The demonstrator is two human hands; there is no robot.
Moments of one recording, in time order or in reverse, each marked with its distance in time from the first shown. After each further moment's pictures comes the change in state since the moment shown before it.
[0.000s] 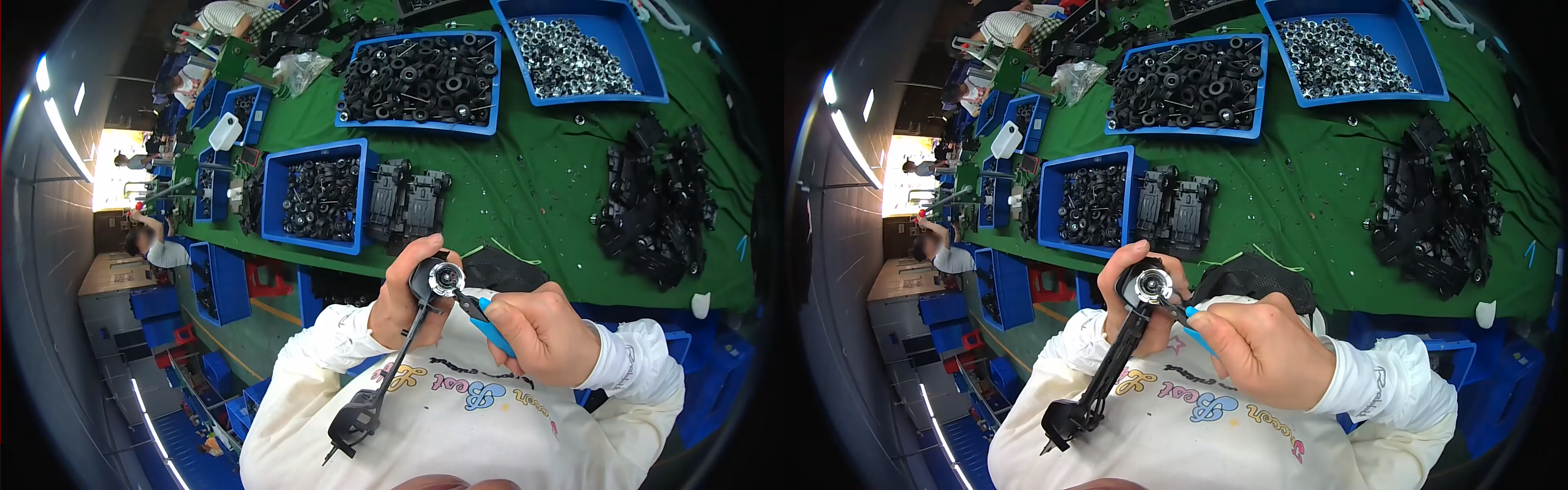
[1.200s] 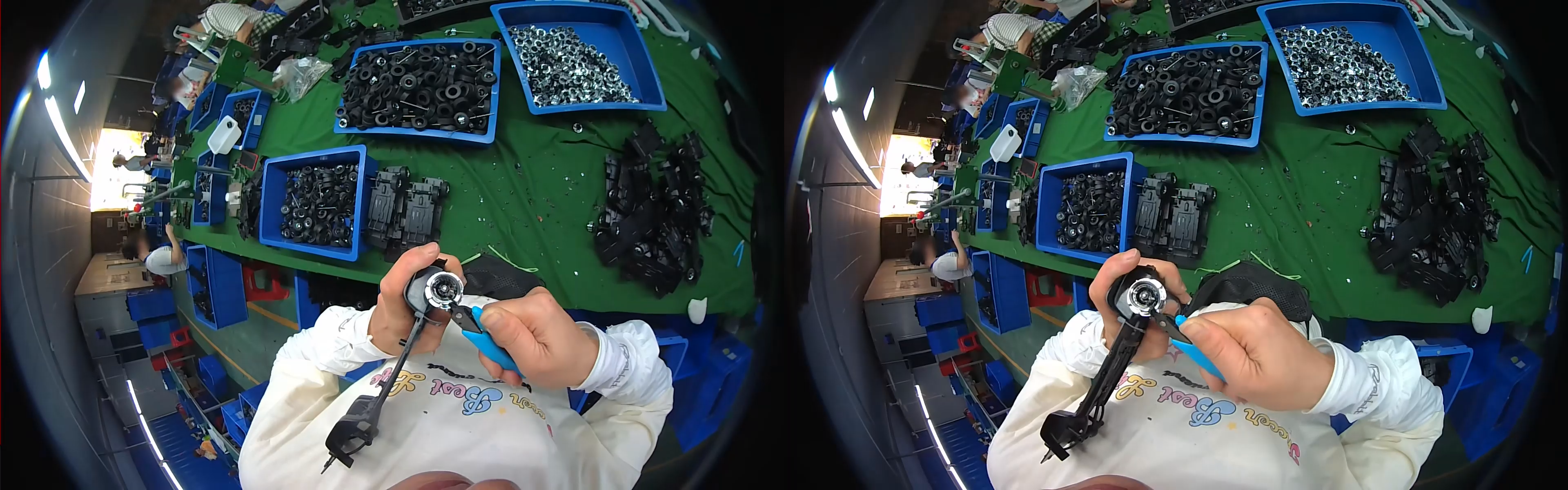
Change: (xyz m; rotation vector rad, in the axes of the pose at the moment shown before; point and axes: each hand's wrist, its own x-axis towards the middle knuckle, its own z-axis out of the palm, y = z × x) left_hand 0.016 0.002 0.000 0.030 0.018 0.044; right_hand 0.006 -0.003 -0.006 0.133 -0.115 0.084
